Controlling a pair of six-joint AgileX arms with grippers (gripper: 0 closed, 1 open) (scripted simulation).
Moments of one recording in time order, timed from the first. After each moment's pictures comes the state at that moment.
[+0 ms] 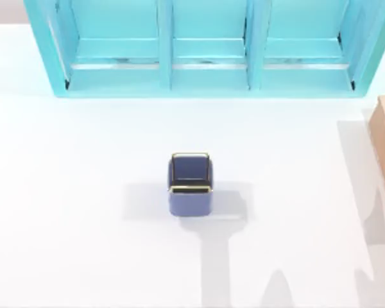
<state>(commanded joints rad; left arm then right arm) 0.75 2.03 1.18 -0.50 0.56 -0.40 0.00 0.00 0.00 0.00 0.00 0.00</state>
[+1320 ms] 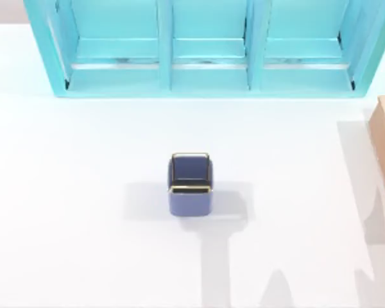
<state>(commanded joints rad) 0.69 2.12 1.14 -0.35 0.54 -0.47 0.00 0.00 0.00 0.00 0.00 0.00</state>
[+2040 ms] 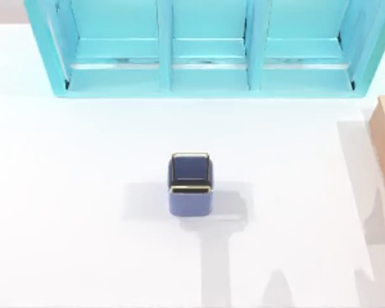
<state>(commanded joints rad) 0.79 1.99 1.17 -0.48 0.53 -0.40 0.00 0.00 0.00 0.00 0.00 0.00</state>
